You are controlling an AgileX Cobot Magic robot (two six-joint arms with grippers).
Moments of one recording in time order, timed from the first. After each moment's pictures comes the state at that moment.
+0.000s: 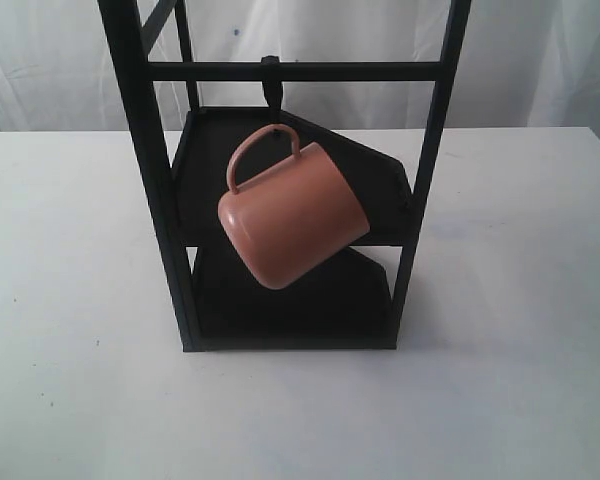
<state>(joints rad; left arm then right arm) 0.12 0.00 0.02 -0.03 0.52 0.26 -0.06 0.00 0.00 0.01 -0.44 0.02</state>
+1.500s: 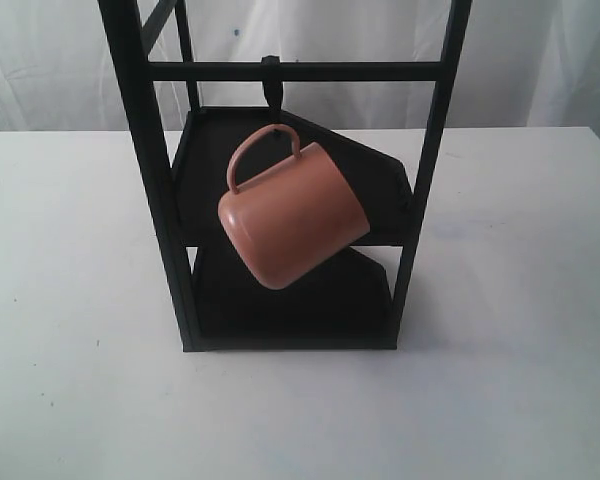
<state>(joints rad) 0.12 0.00 0.02 -0.03 0.52 0.26 -0.03 0.62 -0.25 0.18 0.24 0.23</state>
